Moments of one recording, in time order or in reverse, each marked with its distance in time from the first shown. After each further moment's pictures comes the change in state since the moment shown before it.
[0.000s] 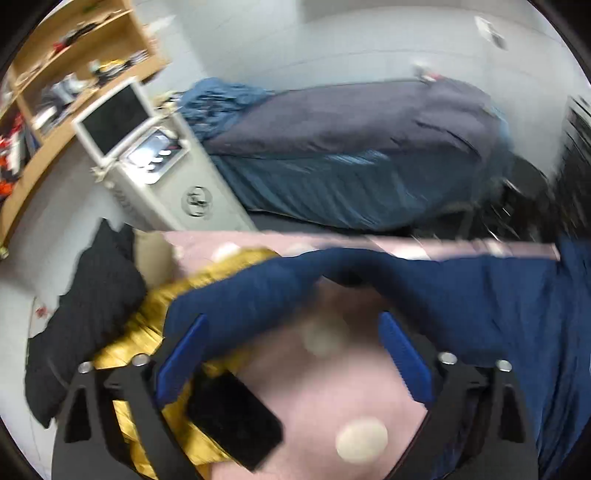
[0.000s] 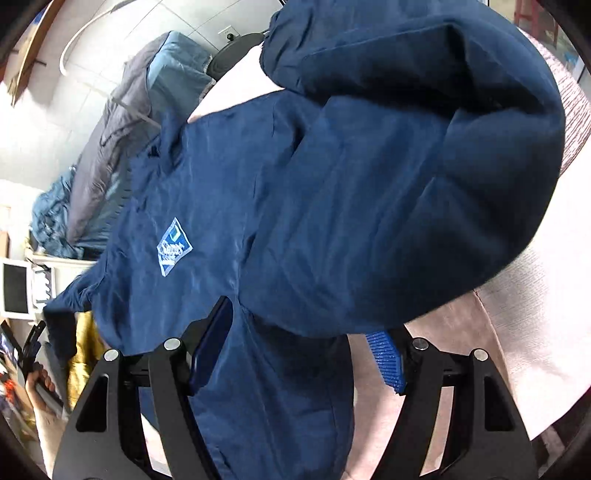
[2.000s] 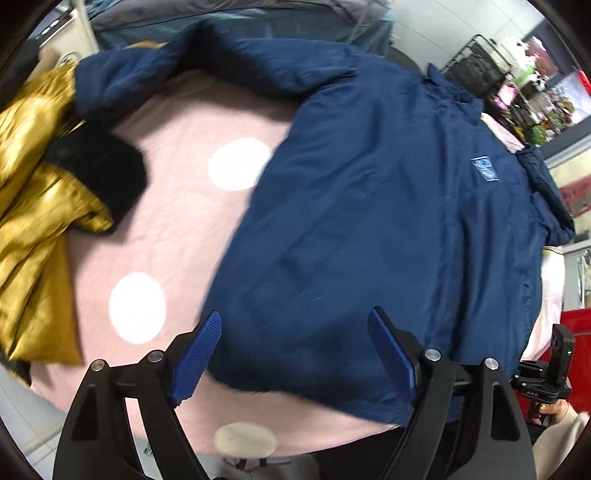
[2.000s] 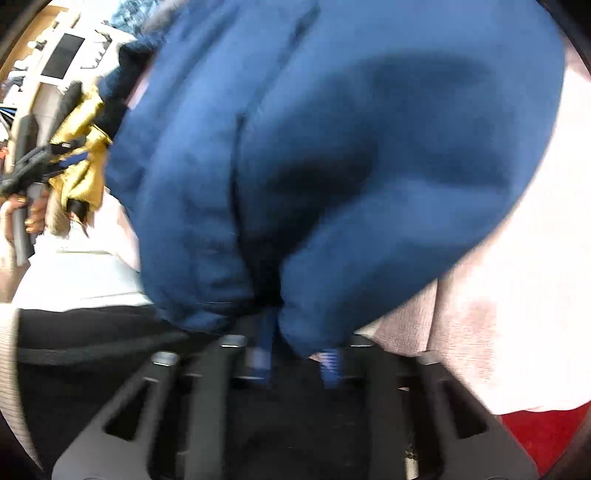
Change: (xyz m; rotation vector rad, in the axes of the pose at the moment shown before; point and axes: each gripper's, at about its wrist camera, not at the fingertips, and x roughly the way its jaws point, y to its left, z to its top) left arm -0.042 0.020 -0.239 0.048 0.418 -0.618; right arm 0.047 0.012 -0.265 -0.562 0.398 0.144
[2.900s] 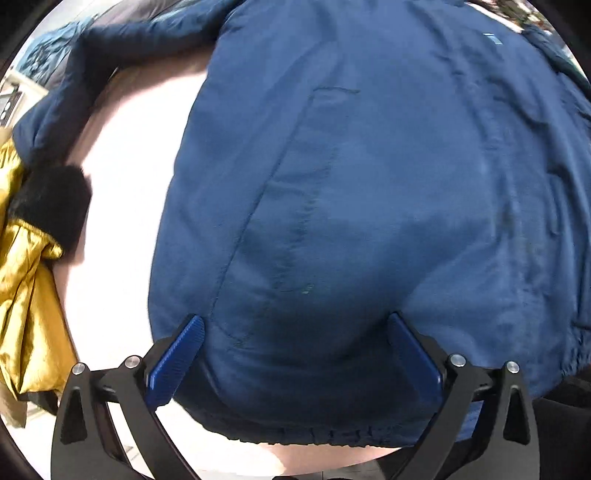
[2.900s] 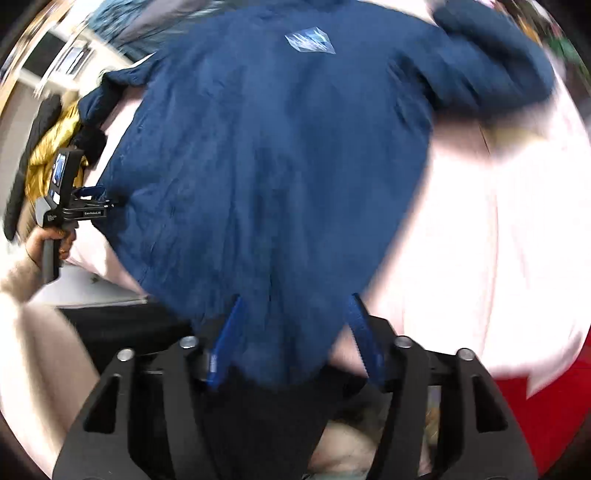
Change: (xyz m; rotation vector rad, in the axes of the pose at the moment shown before) left arm 0.094 -0.063 -0.018 0.245 0.154 0.271; right arm -0.101 0.028 0.032 -0.086 -0.064 -0.306
